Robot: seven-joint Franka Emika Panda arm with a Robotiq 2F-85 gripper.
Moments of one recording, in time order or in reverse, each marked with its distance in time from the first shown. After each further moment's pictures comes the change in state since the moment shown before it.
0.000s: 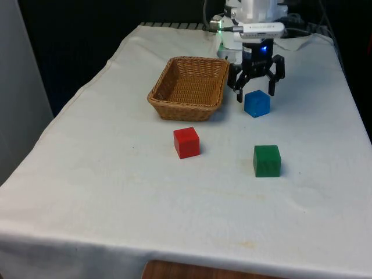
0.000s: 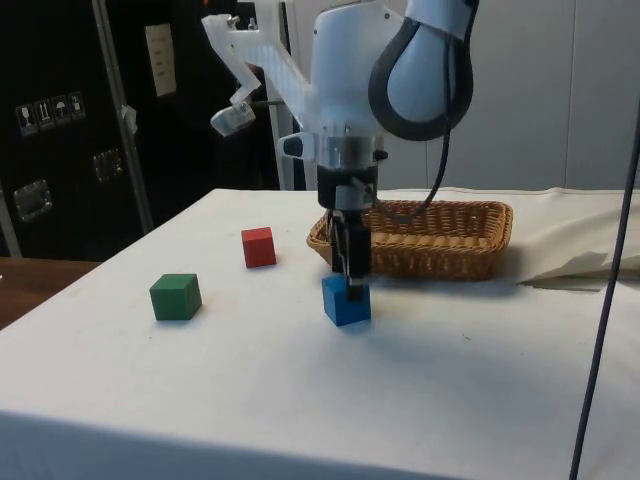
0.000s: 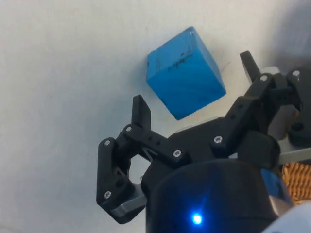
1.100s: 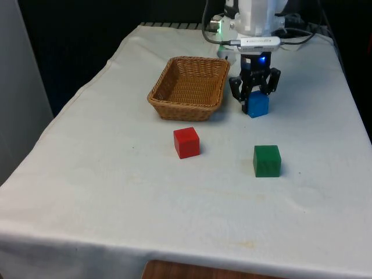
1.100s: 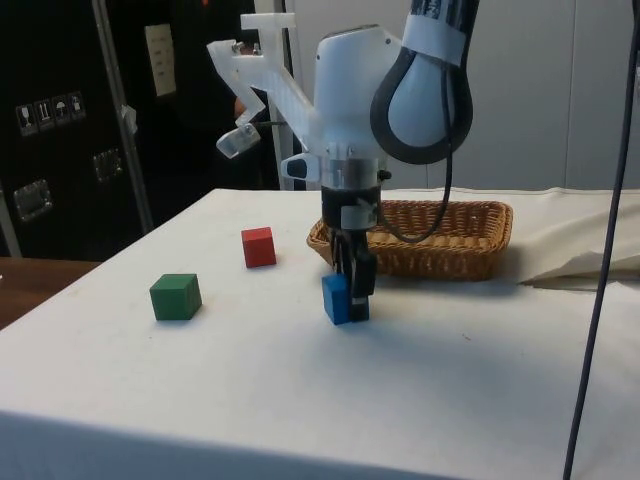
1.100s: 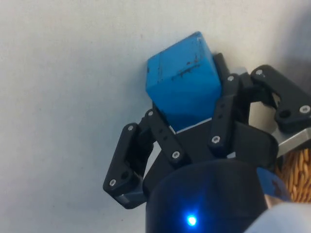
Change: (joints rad) arm -0.001 0.082 -0.006 0.012 -0.001 0.055 -0.066
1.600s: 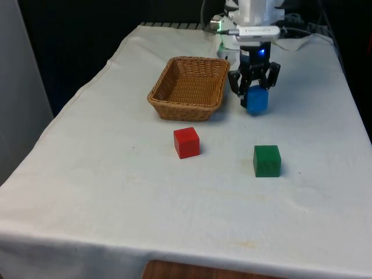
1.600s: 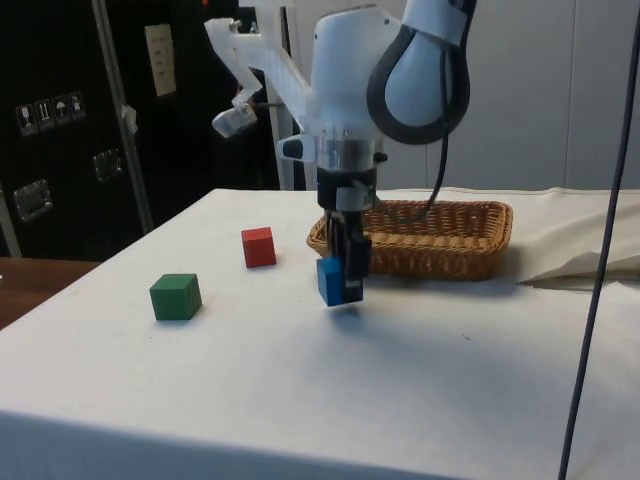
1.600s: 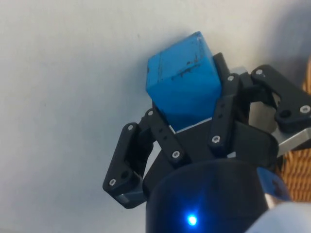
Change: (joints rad) arm -0.004 -0.055 -0.003 -0.005 0.001 -0.030 0.004
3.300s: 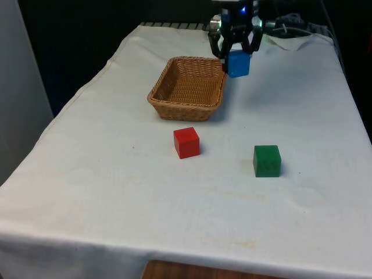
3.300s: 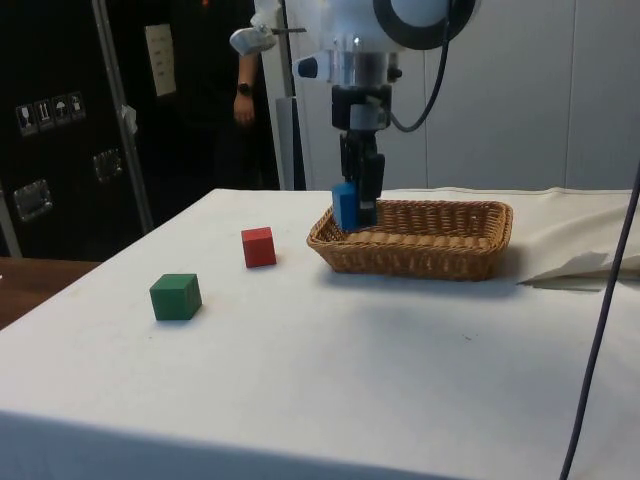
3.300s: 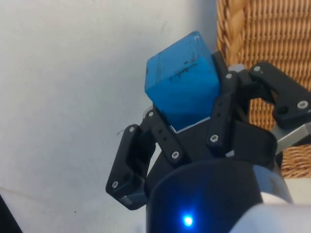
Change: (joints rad) arm -0.020 -0.307 -0.082 -0.058 0.001 -0.254 -0.048
